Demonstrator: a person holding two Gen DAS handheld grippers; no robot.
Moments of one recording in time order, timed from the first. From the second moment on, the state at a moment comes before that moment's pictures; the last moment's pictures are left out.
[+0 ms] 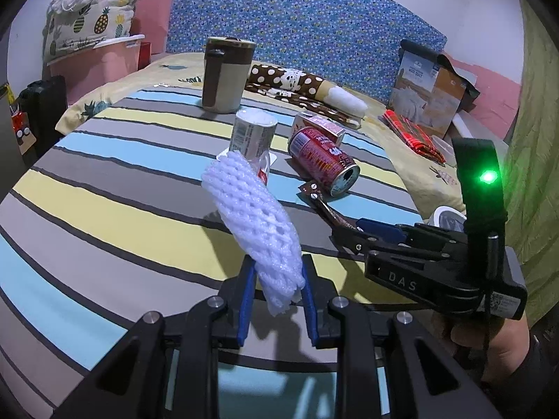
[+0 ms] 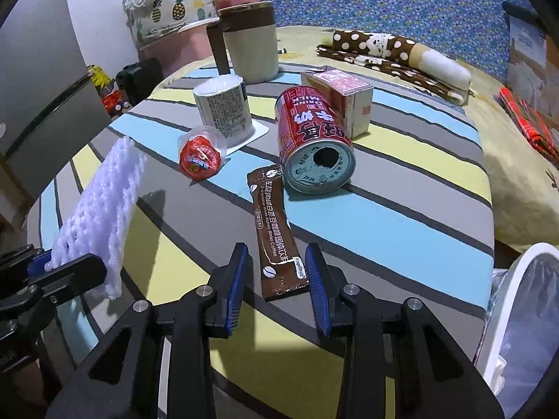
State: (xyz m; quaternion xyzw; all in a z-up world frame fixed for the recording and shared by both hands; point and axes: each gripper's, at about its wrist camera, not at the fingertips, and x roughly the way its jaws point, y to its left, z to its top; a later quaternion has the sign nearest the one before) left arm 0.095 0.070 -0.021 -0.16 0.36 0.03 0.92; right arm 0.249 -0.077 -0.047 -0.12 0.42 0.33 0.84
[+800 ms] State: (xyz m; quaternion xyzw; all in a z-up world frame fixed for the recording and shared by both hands) left arm 0.097 0.014 -0.007 -0.12 0.37 -0.04 0.92; right arm 0.196 -0.172 -0.007 -0.03 0.39 0.29 0.87
